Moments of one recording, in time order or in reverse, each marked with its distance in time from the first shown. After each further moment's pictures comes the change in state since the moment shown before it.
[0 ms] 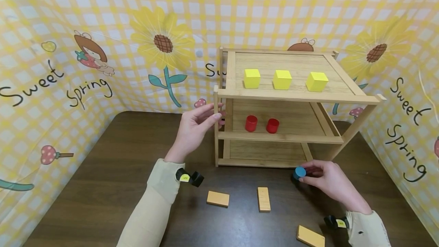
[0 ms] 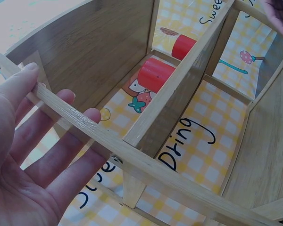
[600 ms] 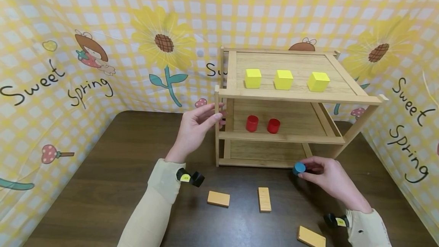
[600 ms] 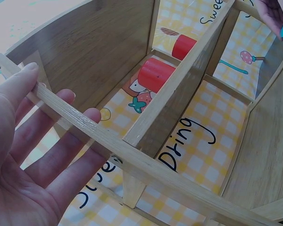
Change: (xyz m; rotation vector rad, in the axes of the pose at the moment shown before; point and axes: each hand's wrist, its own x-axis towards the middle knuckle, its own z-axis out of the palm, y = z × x) left_hand -0.001 0.001 0.000 0.010 0.006 -0.008; right_hand 0.004 -0.010 -0.003 -0.013 0.051 -0.043
